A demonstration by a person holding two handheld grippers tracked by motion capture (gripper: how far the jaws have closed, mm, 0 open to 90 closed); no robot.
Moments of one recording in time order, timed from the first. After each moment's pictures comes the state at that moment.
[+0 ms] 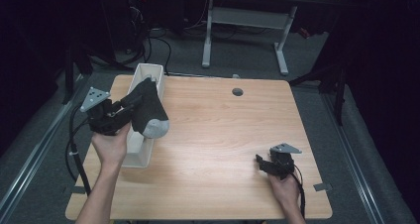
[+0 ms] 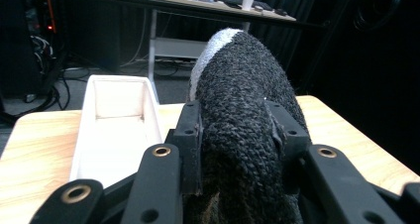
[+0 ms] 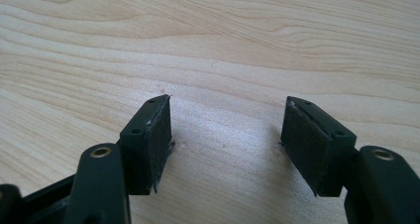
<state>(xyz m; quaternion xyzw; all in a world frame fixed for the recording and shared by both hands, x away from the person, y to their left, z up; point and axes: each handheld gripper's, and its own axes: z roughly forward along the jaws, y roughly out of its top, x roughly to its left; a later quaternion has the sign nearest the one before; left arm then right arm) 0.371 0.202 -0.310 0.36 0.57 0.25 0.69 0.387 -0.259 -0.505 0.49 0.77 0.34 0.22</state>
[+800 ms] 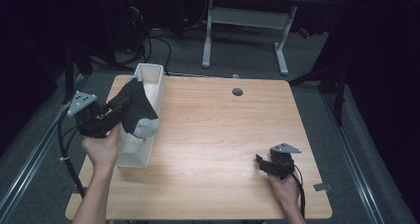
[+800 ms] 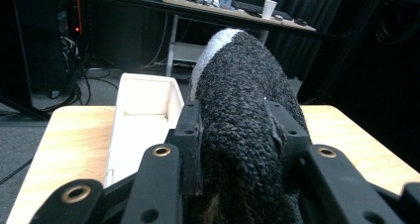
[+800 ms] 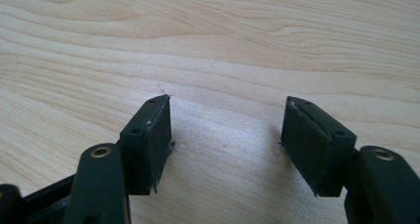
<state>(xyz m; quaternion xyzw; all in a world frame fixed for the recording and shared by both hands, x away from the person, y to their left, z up) 0.368 0.224 -0.315 0.33 0.58 0.27 0.69 0.387 -0.259 -0.504 0.49 0.77 0.34 0.22</state>
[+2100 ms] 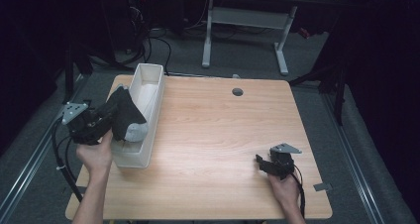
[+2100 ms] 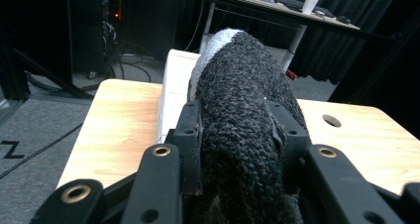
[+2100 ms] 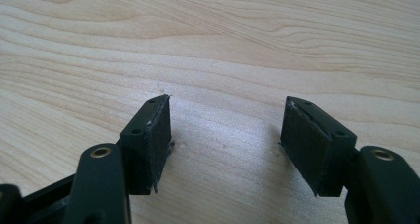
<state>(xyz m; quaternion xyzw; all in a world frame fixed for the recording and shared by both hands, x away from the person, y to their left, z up) 0.371 0.254 -0.351 0.30 0.62 0.31 0.66 0.387 -0.259 -0.504 0.49 0.77 0.34 0.22</state>
